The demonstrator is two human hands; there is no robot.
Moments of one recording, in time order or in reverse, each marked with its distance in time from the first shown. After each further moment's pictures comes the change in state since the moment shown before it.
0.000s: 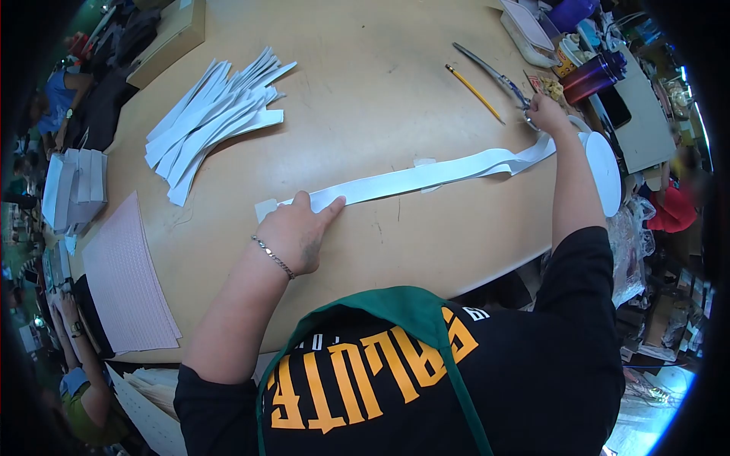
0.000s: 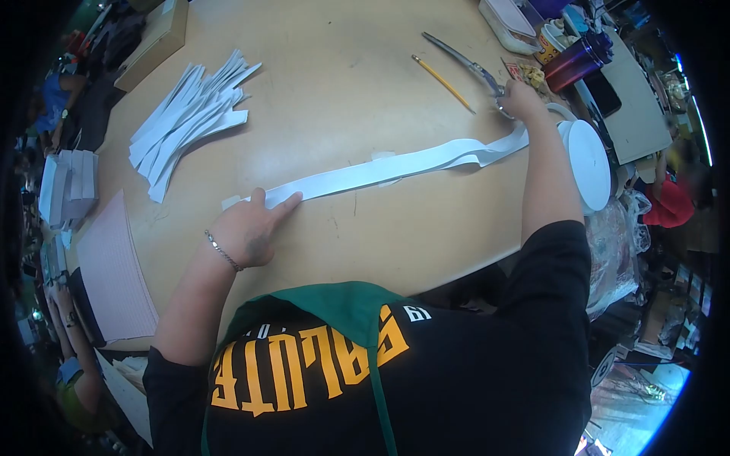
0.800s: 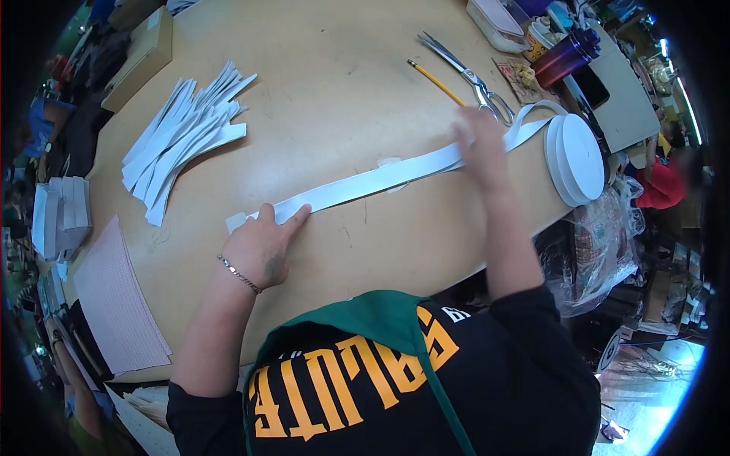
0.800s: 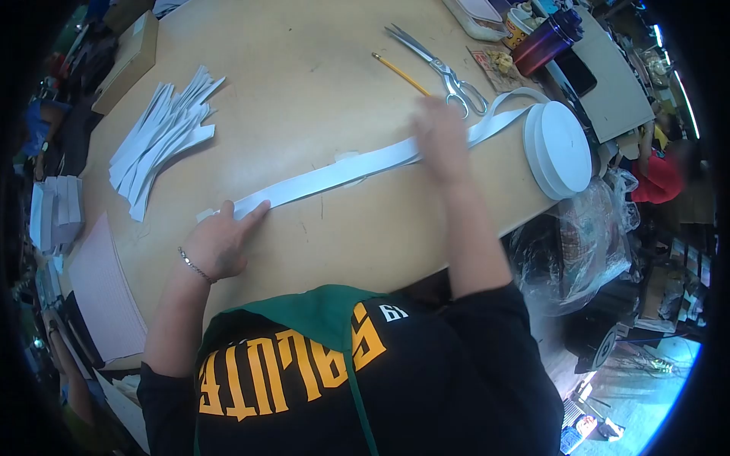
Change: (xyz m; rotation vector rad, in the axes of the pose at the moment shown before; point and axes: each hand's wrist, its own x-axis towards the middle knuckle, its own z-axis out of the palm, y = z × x) left_hand -0.003 0.006 -0.001 0.030 0.033 -0.026; right_hand -0.114 -0.100 0.042 0.344 0.628 -0.297
